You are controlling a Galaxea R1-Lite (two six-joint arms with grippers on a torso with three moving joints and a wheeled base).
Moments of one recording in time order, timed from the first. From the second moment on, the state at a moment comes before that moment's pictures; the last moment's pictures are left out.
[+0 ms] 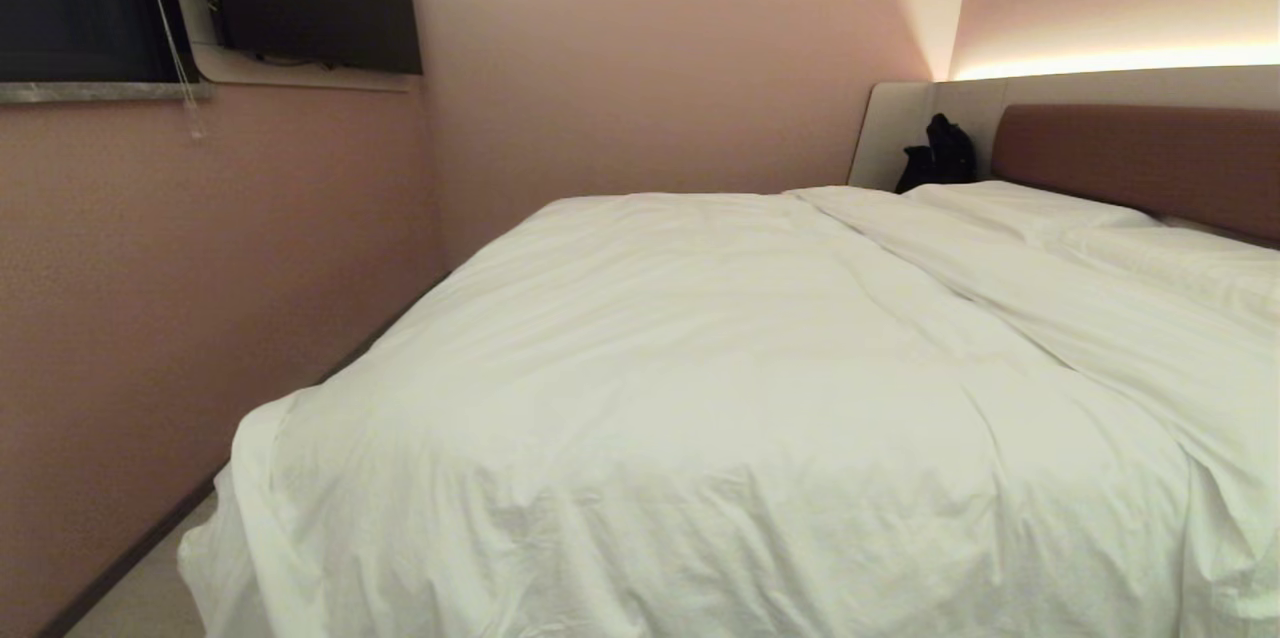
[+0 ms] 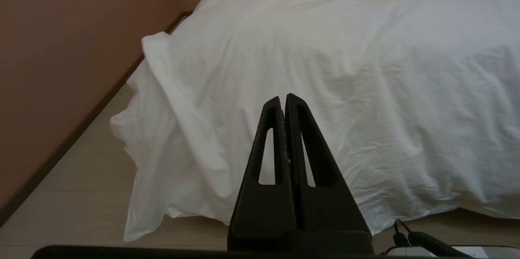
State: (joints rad) left arm 0.00 0.00 -0.04 0.12 -0.03 0.02; right arm 0.00 0.00 0.00 0.00 0.00 -0.01
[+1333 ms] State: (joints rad) left arm 0.00 0.00 -0.04 0.12 -0.02 0.01; right arm 0.00 0.00 0.00 0.00 0.00 -0.01
